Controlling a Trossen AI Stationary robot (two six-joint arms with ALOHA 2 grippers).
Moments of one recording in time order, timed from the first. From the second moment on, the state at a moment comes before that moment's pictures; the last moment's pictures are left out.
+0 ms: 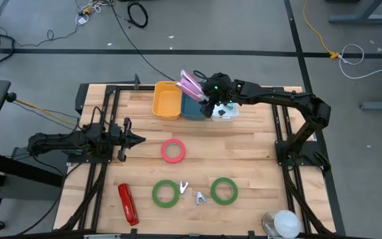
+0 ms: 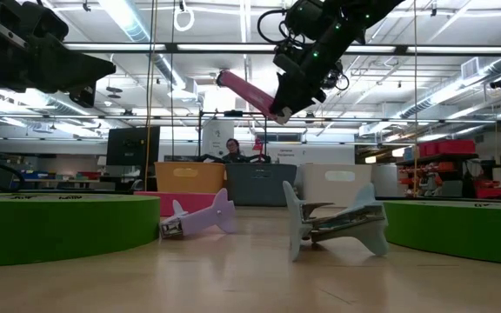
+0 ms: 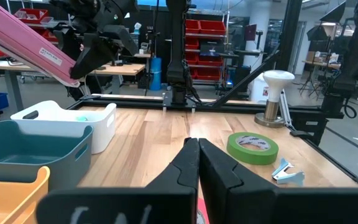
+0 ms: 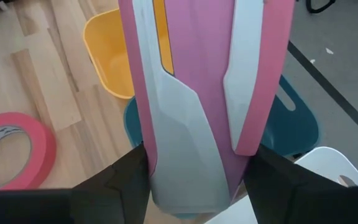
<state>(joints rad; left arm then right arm) 0.03 0.01 0.01 0.05 0.02 -0.07 -0.40 1.66 1.36 -0.48 0.07 0.04</state>
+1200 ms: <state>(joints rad) 0.03 0.01 0.01 0.05 0.02 -0.07 -0.41 1.77 1.36 -0.47 0.09 0.49</state>
